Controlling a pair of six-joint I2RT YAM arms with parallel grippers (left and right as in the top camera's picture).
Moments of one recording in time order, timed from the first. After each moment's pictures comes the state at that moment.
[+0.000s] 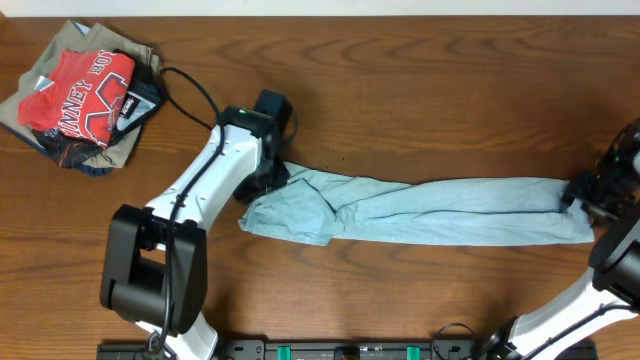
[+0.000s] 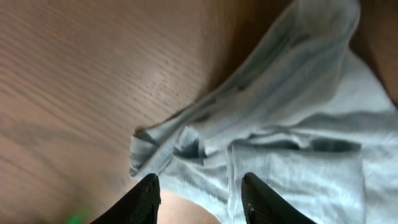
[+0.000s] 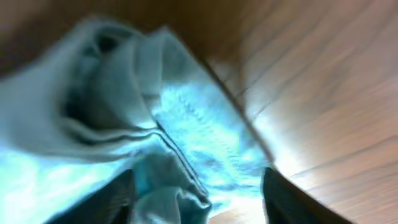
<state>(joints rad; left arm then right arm) -0.33 1.81 1.30 -1.08 -0.09 -0.84 -0.61 2.01 1.41 -1.07 0.09 0.02</state>
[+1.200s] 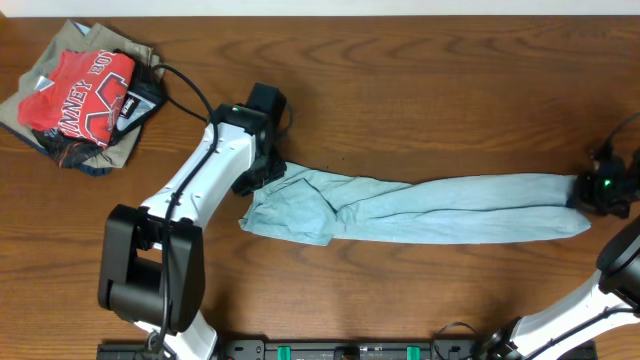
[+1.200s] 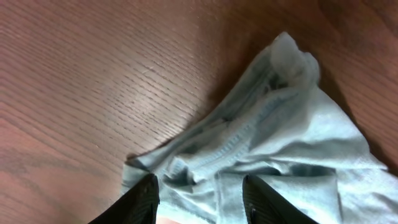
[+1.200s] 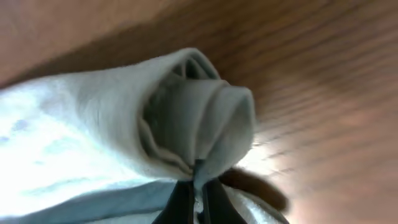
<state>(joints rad) -0.30 1.81 1.30 -1.02 -0.09 -0.81 -0.68 2.01 1.38 -0.95 -0.16 -0.29</state>
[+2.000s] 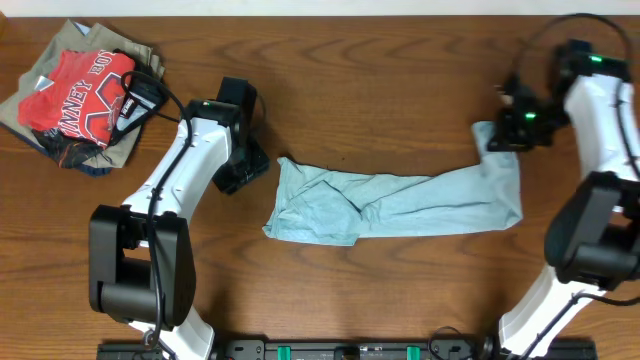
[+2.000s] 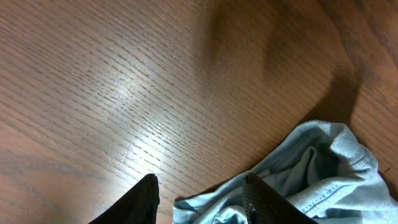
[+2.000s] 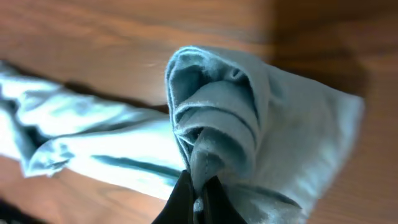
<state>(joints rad) -0.19 1.81 1.30 -1.02 0.01 -0.80 -0.17 2.01 1.69 -1.29 -0.32 -0.25</state>
